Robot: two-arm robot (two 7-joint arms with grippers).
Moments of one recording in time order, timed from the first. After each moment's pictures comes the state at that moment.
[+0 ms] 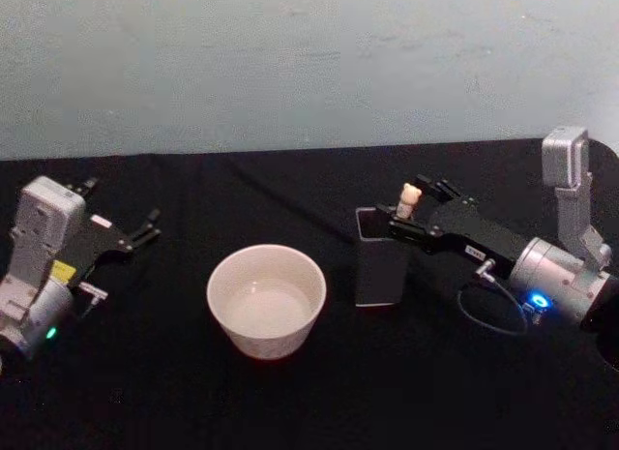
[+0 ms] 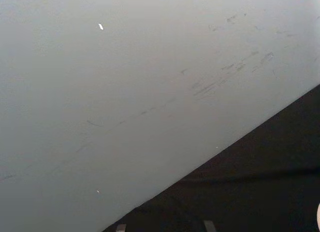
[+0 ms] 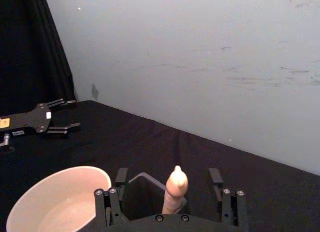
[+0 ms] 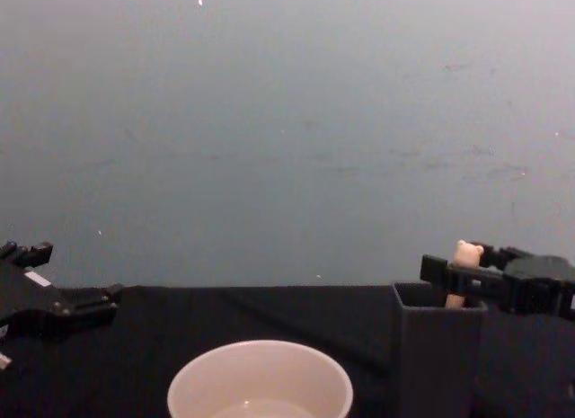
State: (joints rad) left arm -0.20 0.60 0.45 -1.41 -0.25 -0.12 0.03; right arm 0.31 0.46 -0.40 -1.30 0.60 -0.04 0.59
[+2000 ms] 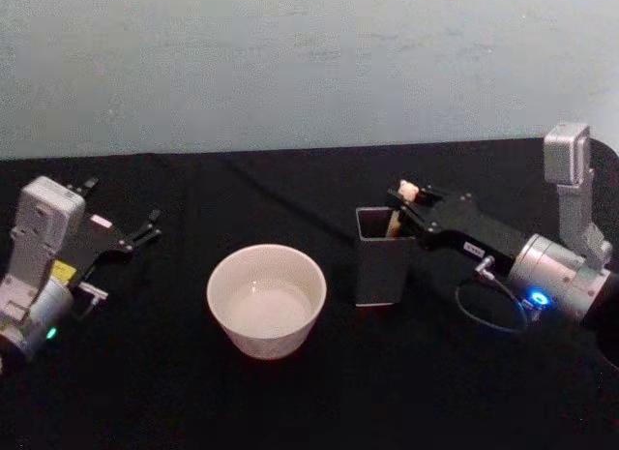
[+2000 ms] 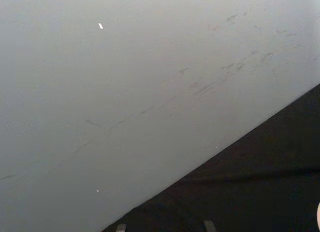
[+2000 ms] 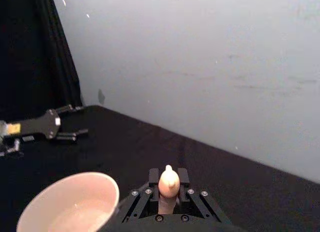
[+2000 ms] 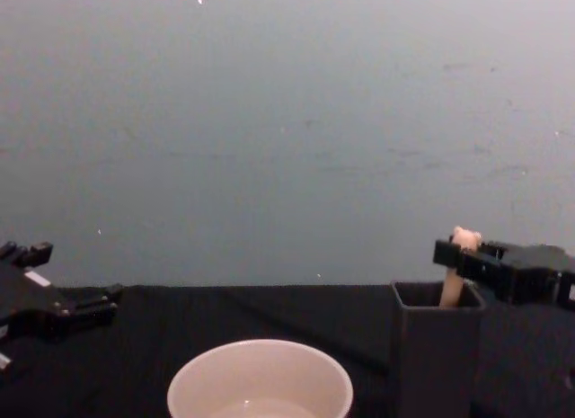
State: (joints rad) left arm -0.20 0.60 0.45 -1.41 -0.25 -0.12 0.03; right arm 0.31 0.46 -0.39 -1.32 0.61 -0.05 0.60
